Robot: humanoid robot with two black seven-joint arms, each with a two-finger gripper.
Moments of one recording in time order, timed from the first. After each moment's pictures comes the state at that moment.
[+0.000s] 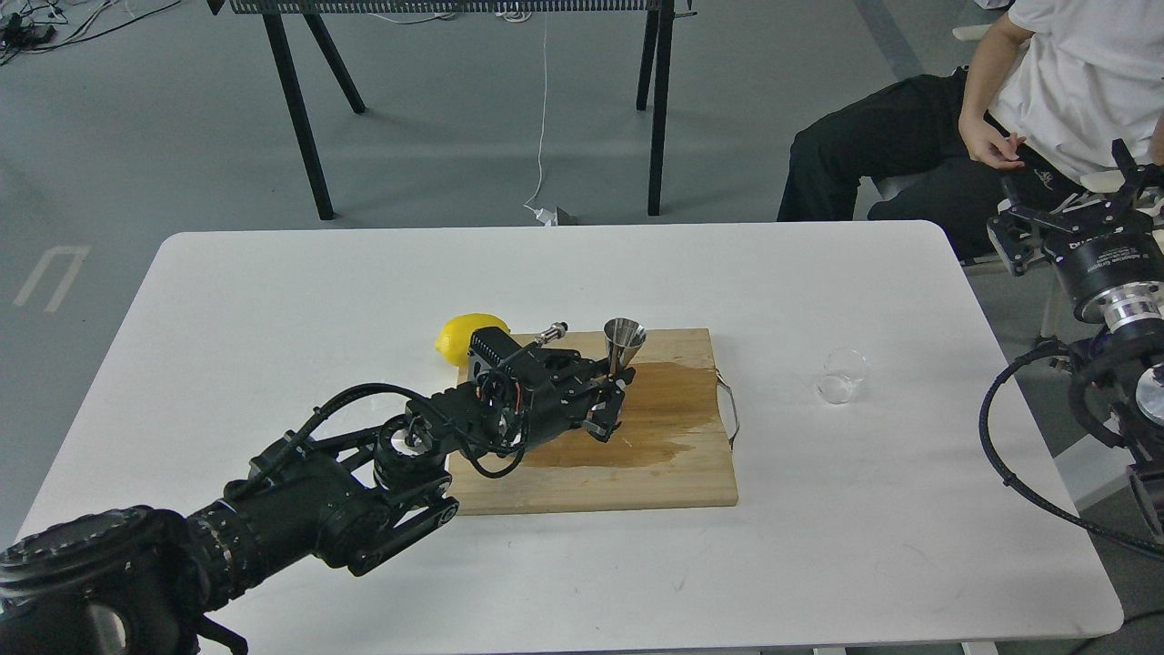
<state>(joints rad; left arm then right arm) -0.69 0.00 -0.35 -0.75 2.18 0.18 -0.20 0.52 -0.46 1.19 0.68 0.29 0.49 0.06</state>
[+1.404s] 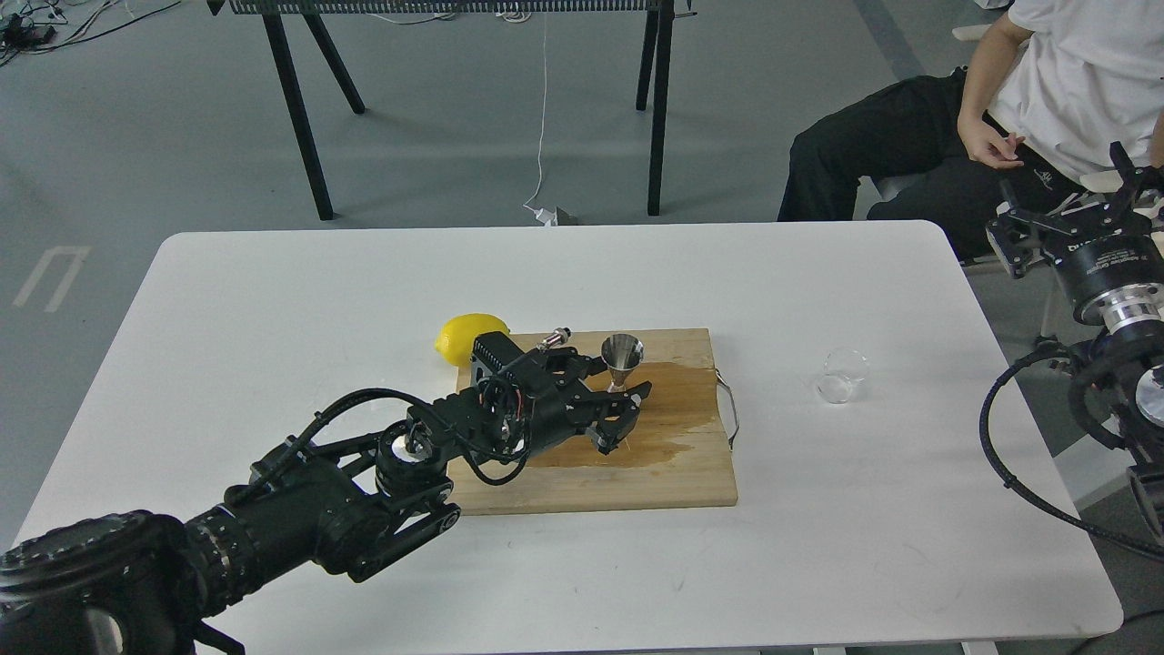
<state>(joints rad) -0.67 0.01 -0.35 -0.78 2.18 0.22 -0.21 0.51 -0.46 1.19 0.68 0.29 0.49 0.06</state>
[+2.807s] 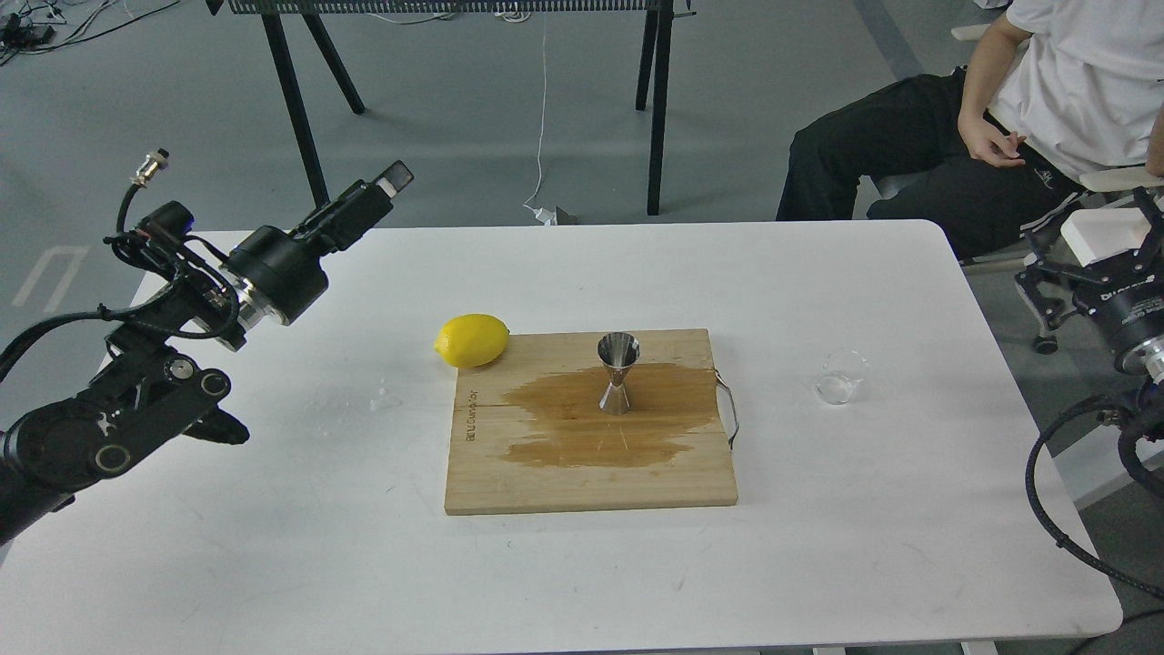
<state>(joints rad) -0.62 0.54 -0.69 -1.07 1.21 0.11 -0.49 0.35 -0.57 1.17 0.79 0.31 0.49 0.03</state>
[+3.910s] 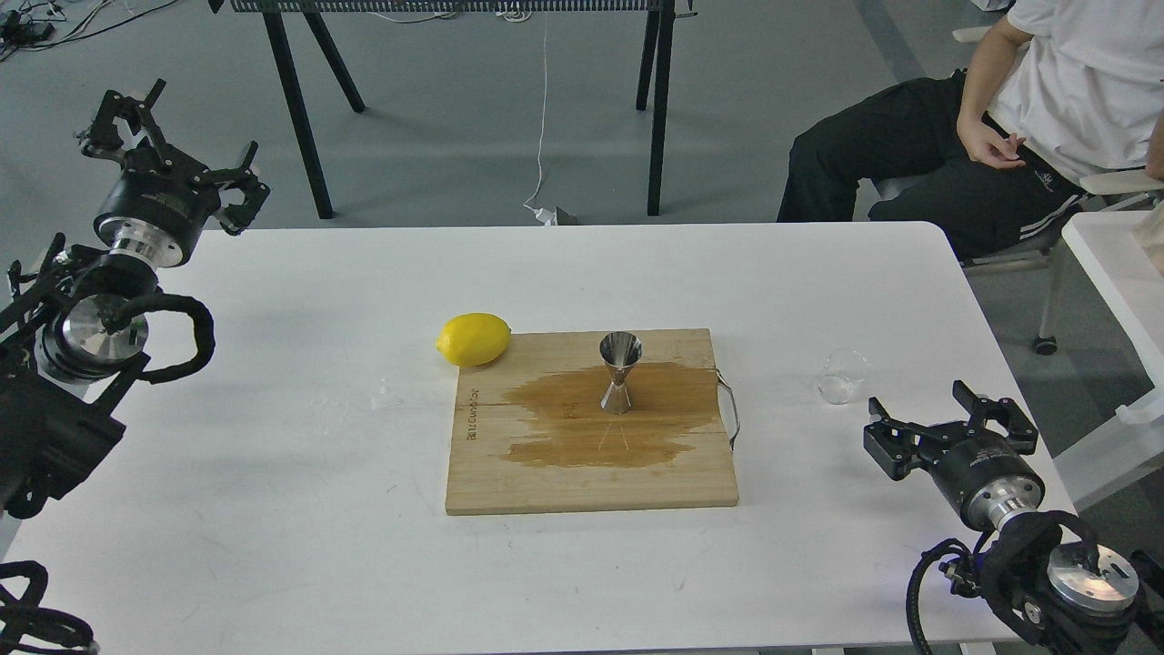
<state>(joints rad) -0.69 0.44 -0.91 -0.71 -0.10 -0.33 -0.27 -0.01 -0.39 1.18 1.29 0.54 0.02 0.09</state>
